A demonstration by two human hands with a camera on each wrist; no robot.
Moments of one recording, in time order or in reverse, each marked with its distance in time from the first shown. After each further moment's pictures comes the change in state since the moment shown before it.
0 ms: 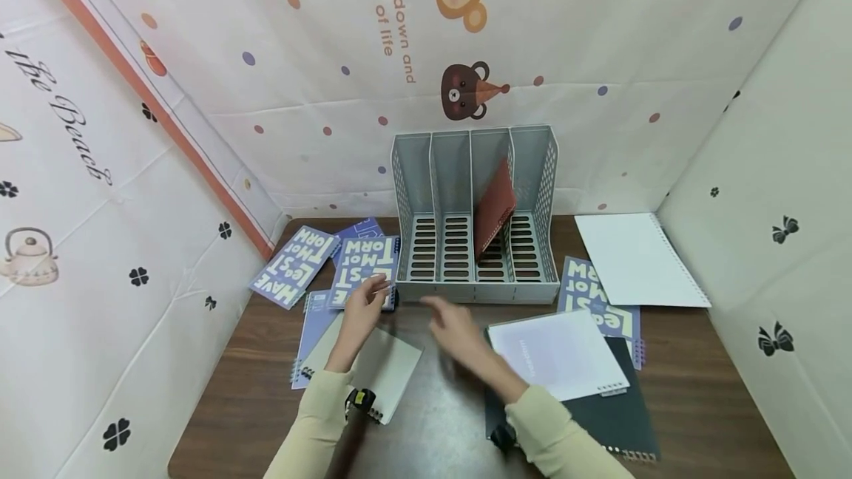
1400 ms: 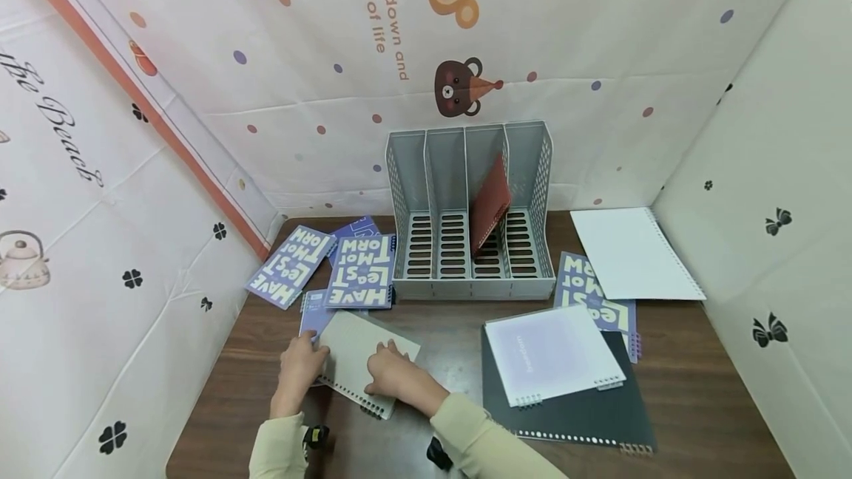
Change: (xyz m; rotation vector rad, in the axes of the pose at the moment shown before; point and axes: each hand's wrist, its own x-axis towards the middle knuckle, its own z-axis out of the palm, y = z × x) left_hand -0.064 -0.048 -0.085 0.548 -0.031 -0.411; right_hand 0.003 -0.042 0.109 -0.479 -0.487 -0.021
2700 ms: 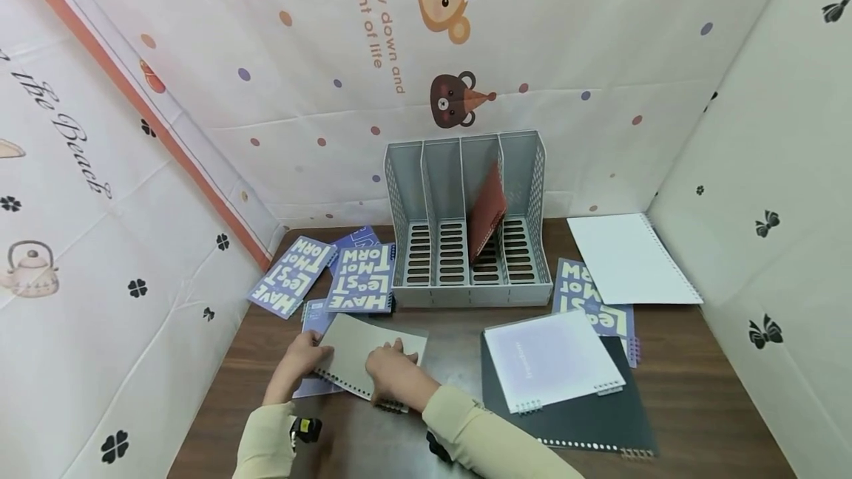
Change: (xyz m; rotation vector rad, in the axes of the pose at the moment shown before) left_hand 0.015 0.006 -0.015 -0.273 -0.140 0.073; right_hand 0.009 0.001 0.002 -0.179 0.024 0.089
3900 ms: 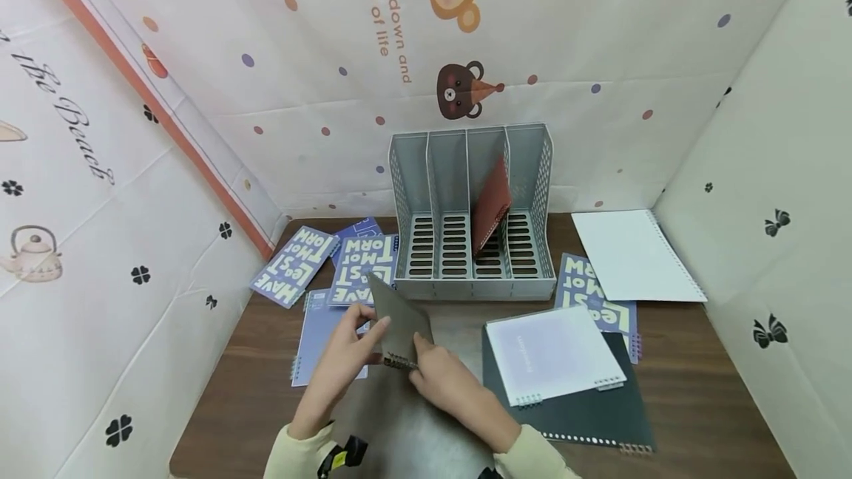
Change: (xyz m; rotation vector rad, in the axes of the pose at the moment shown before) left_hand -0.090 0.119 0.032 -0.428 -0.158 0.253; right_hand -0.098 0.050 -0.036 0.519 0.194 -0.050
